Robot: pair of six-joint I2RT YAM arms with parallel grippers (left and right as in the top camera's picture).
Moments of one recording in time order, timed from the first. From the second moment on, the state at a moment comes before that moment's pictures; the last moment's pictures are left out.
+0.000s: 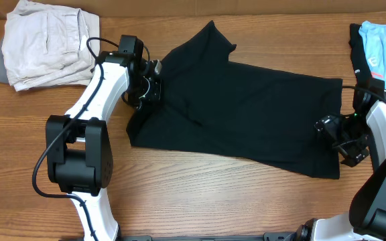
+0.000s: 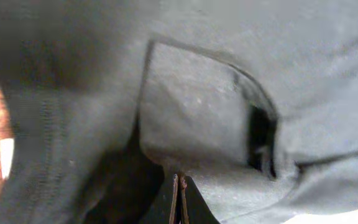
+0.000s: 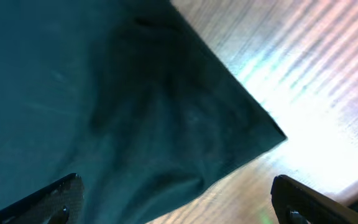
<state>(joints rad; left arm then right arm) -0.14 2.06 1.60 -0.95 0.35 -0.15 -0.35 1.69 1.19 -1.16 -0.01 0.61</state>
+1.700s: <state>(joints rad) 0.14 2.06 1.63 -1.21 -0.04 -0.56 0.48 1.98 1.36 -0.43 -0.26 0.28</state>
